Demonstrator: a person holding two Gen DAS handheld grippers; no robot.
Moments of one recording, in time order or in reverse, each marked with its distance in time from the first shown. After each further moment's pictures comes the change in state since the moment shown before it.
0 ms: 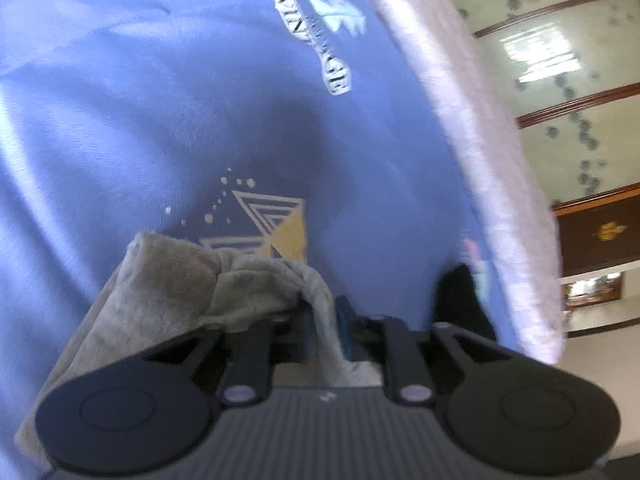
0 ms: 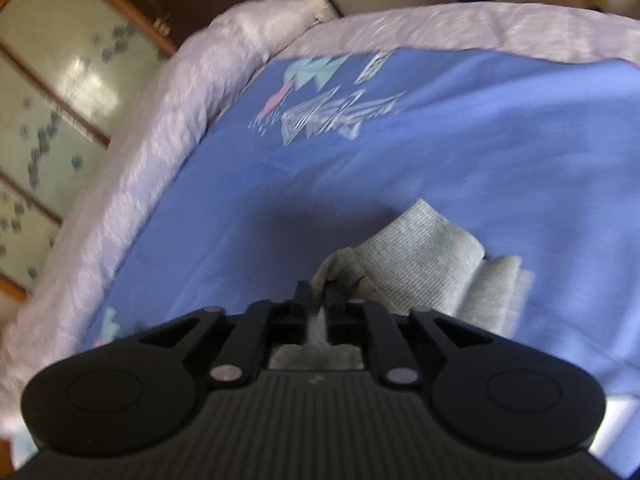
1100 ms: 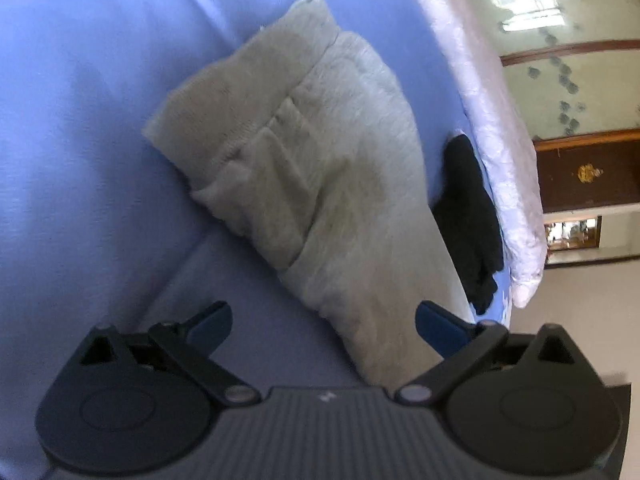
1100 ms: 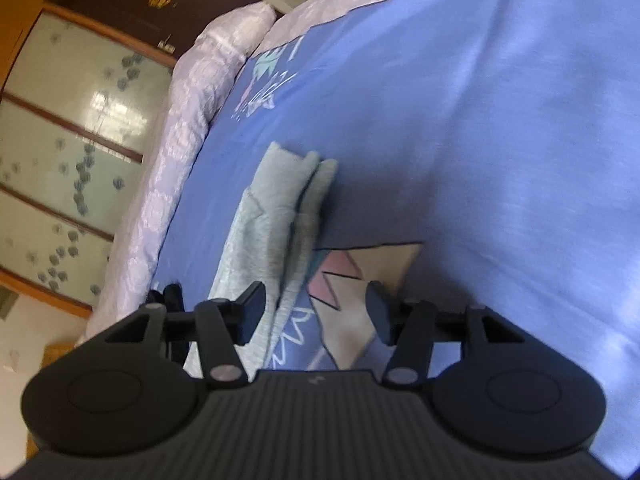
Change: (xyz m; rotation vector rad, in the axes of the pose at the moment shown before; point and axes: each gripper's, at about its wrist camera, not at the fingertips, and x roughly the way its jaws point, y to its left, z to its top) left arm -0.068 0.080 -0.124 0.009 0.178 -0.112; right arm -0.091 -0.119 -0.051 0.202 0.055 0.181
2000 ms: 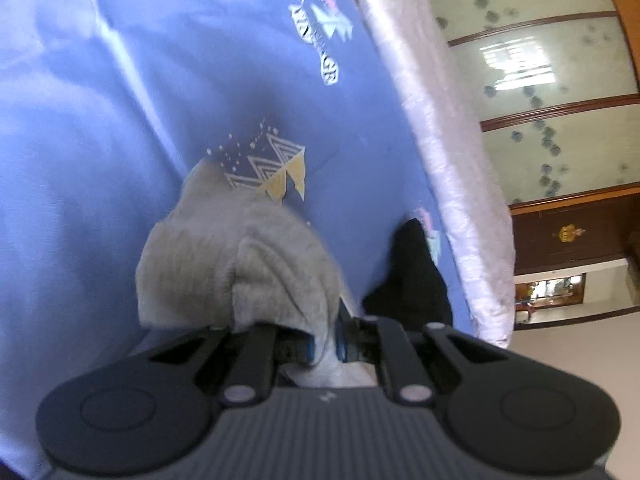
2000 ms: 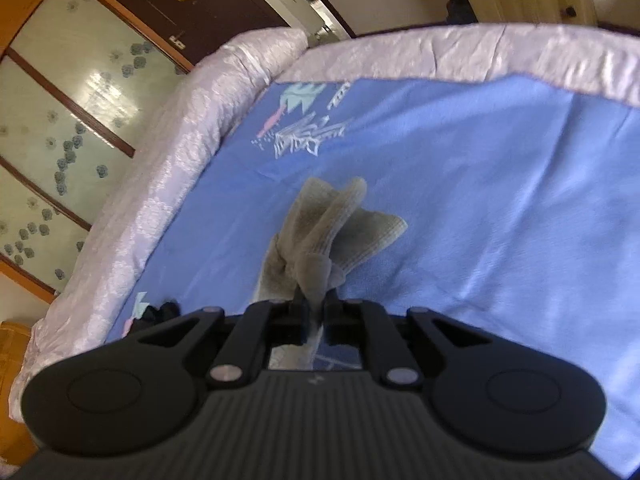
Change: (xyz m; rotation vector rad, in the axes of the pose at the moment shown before) left arm -0.072 -0.067 0.040 -0.048 -0.176 -0.040; right arm -0.039 0.061 0.027 -0.162 -0.085 -0.102
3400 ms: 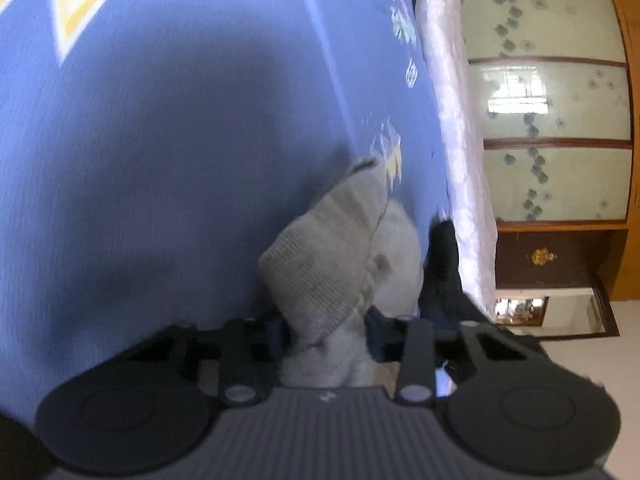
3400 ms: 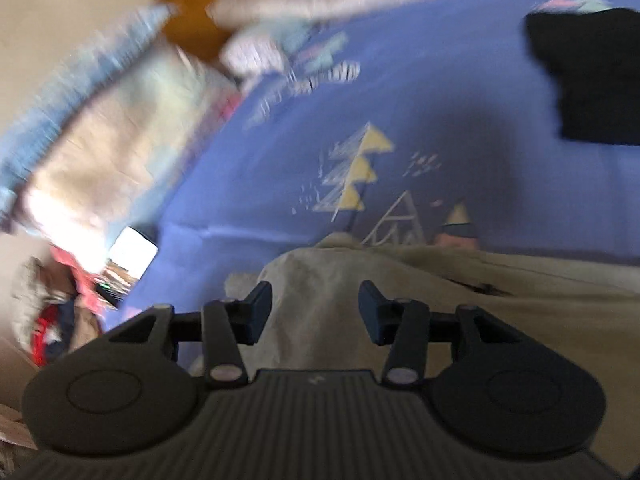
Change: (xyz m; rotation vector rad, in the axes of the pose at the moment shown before) left arm -0.016 0.173 -0.030 -0.131 0.005 -0.132; right arm 0.027 0.348 -0.449 -0.820 0.721 0.532
